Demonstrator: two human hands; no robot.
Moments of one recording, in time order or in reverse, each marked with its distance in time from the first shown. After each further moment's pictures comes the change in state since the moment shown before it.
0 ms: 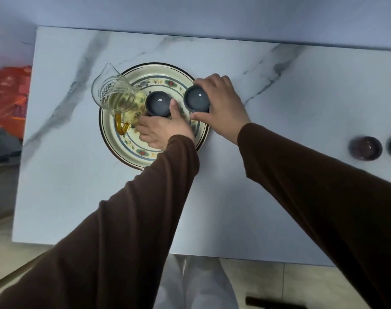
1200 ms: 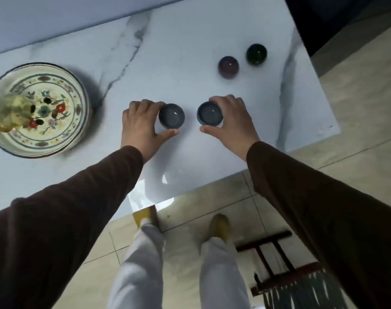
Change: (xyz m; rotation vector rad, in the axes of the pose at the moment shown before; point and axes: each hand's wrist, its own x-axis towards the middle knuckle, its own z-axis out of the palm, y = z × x) left_hand -0.200 -0.091 -0.046 0.484 -0.662 1.562; right_hand -0.352 0.103 -0.080 0.125 0.265 0.543
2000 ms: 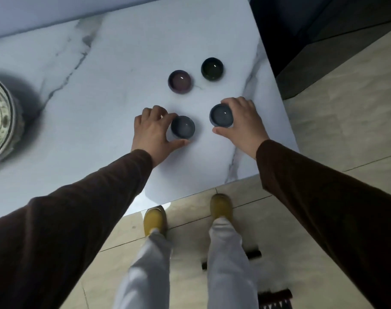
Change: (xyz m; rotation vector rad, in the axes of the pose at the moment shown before) left_hand 0.080 0.138 0.103 0.036 -0.068 -0.025; right_hand 0.059 0.179 -0.082 -0.086 -0.075 0.008
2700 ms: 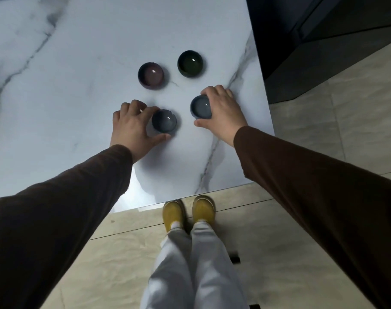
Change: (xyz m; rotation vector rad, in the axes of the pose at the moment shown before) left_hand 0.034 0.025 0.047 0.053 0.009 -0.140; right_hand 0.064 0.055 0.008 -0.044 -0.103 -0.131
